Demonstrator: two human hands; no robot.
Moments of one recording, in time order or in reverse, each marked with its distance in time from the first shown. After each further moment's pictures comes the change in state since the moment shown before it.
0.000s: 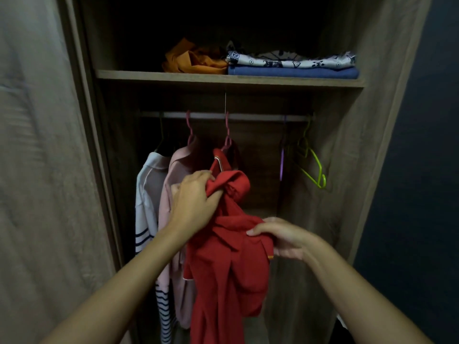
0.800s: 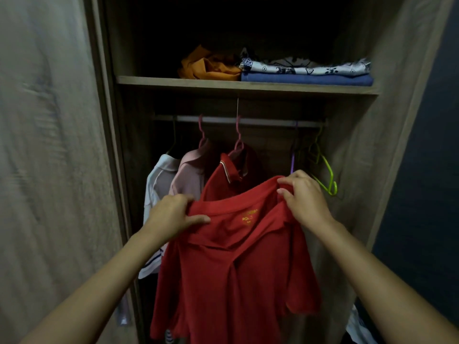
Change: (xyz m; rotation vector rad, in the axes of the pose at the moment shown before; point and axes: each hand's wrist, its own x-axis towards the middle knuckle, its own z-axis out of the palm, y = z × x) left_hand -0.015 -0.050 -0.035 0.286 -0.318 -0.098; right_hand -0.004 -0.060 -0.015 -1.146 0.867 -0.711
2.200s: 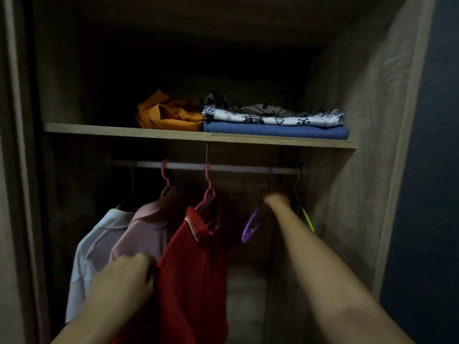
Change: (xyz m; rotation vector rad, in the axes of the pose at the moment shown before) left_hand 0.053 0.029 0.013 0.248 -0.032 -0.175; right_hand 0.207 0.078 0.045 -0.038 -0.321 0.556
